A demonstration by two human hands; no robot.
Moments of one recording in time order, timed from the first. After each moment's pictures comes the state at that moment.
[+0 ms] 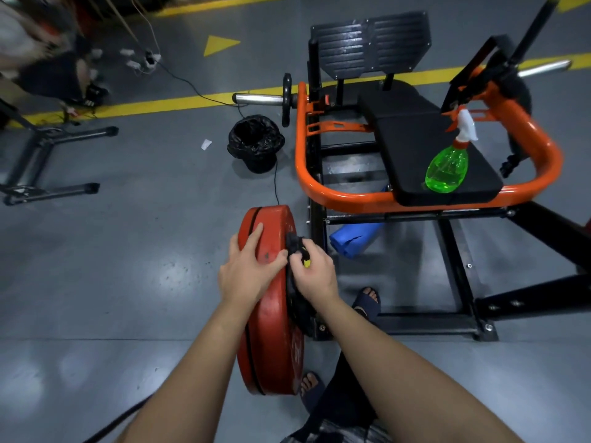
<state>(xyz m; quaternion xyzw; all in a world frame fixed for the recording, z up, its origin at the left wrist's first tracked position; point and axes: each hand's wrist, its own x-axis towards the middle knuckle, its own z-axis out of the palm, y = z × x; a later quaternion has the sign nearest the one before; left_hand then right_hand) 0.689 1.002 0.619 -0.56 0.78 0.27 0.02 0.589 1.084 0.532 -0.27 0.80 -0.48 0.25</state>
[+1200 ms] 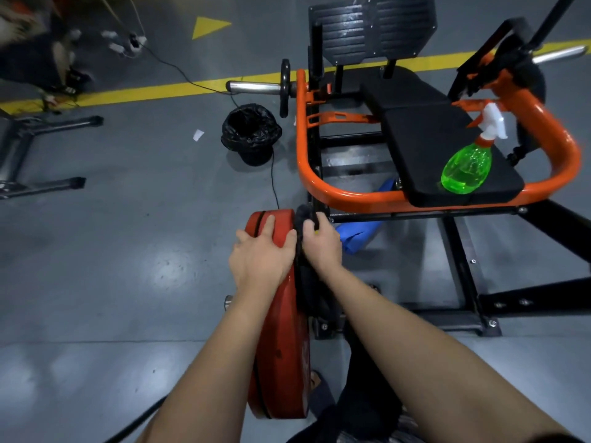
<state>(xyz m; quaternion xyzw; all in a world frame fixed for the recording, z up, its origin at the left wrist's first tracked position) 0.633 0.961 0.612 -0.57 0.79 0.18 0.13 0.533 1.008 0.526 -0.17 0.85 -0.42 0.29</state>
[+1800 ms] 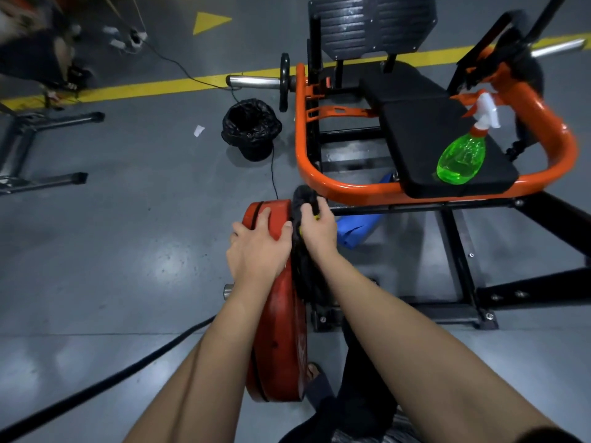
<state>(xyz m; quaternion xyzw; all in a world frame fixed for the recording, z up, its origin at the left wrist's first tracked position) 0.644 0.976 0.609 -0.58 0.79 0.19 0.08 0.543 1.014 0.549 -0.10 0.79 -0.53 0.31</state>
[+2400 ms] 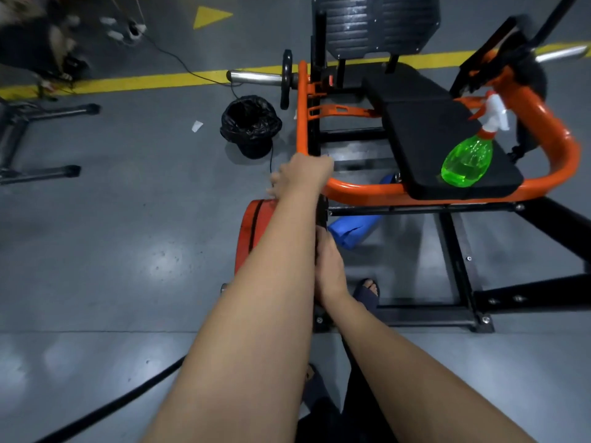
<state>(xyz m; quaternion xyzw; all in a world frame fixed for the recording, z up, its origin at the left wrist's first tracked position) 0.516 0.924 0.639 -0.59 0.72 0.35 0.09 0.574 1.066 0.522 -0.27 0.80 -0.46 0.27</state>
